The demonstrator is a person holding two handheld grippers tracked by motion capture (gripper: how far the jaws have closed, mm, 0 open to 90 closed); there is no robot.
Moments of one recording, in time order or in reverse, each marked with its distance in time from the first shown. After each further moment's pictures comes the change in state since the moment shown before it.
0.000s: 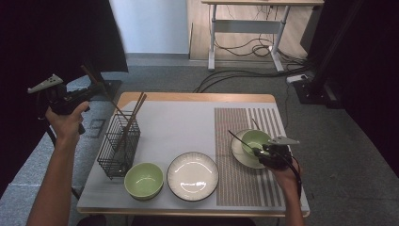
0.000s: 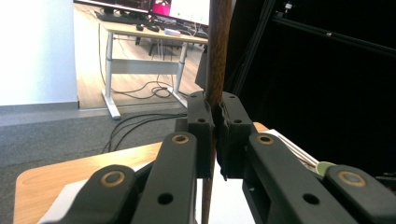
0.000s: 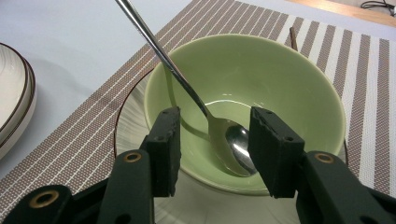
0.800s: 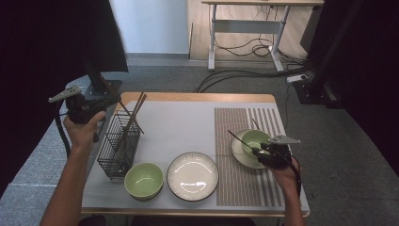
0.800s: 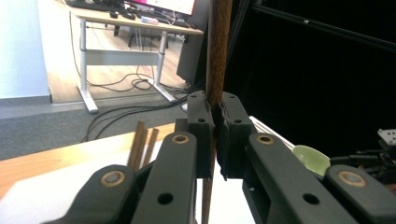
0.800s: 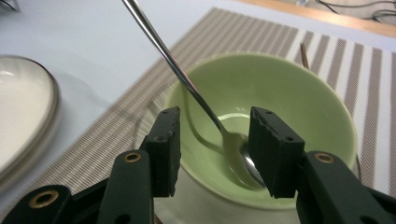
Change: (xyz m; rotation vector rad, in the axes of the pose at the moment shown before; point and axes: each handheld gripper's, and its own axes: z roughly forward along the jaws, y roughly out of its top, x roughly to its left) left arm -0.029 -0.030 0.021 0.040 -0.082 -0.002; right arm 0.004 0.006 -0.005 -0.043 0.045 0.006
